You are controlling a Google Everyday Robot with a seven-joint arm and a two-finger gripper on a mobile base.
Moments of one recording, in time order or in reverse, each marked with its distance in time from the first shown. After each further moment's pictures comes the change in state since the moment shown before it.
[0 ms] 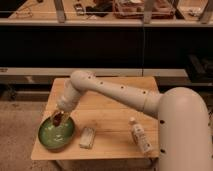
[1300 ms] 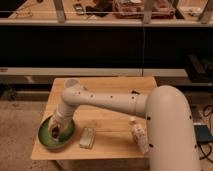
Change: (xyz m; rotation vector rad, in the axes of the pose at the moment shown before) arm 0.002 0.015 0.057 -0.074 0.024 -0.125
